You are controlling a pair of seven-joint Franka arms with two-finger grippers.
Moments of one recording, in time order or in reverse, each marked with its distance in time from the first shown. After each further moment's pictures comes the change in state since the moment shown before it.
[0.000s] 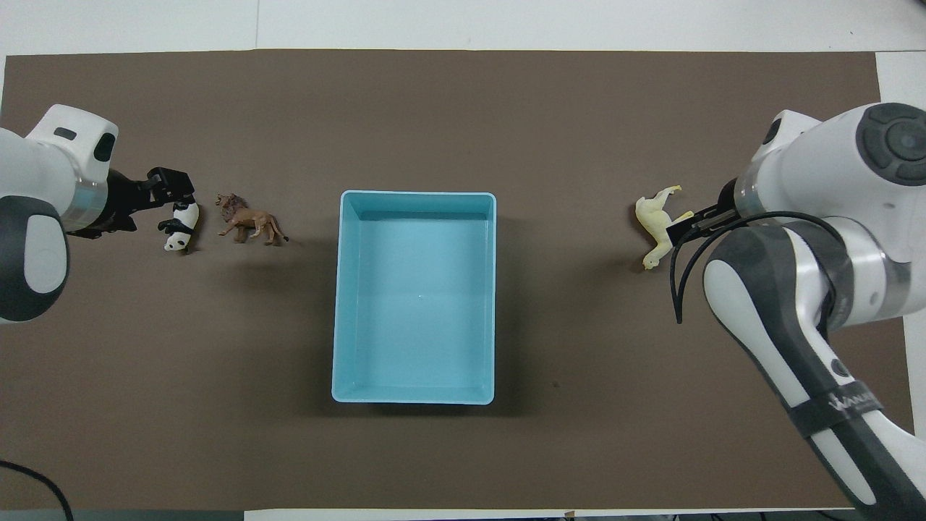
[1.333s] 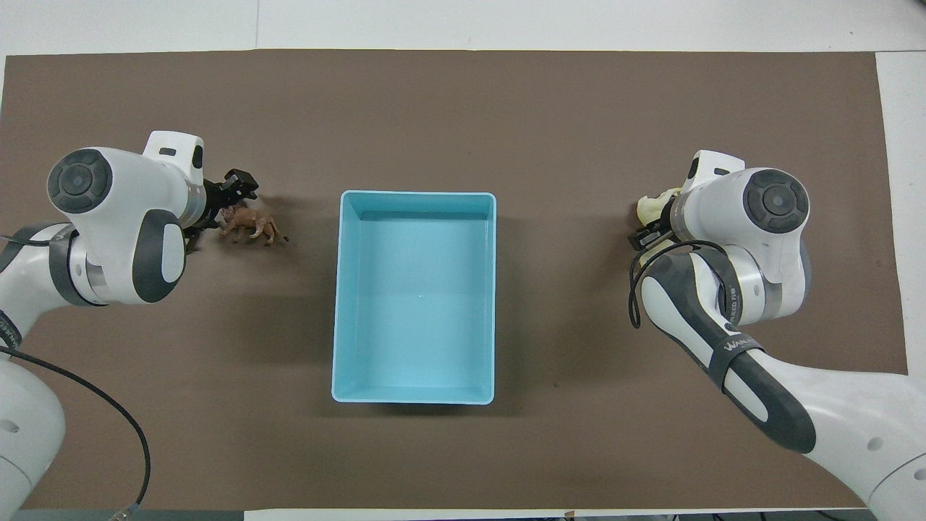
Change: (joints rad) left arm -0.052 0.147 0.003 -0.061 0.001 0.183 -0.089; right arm -0.001 0.144 -0.009 -0.085 -0.006 0.299 -0.121
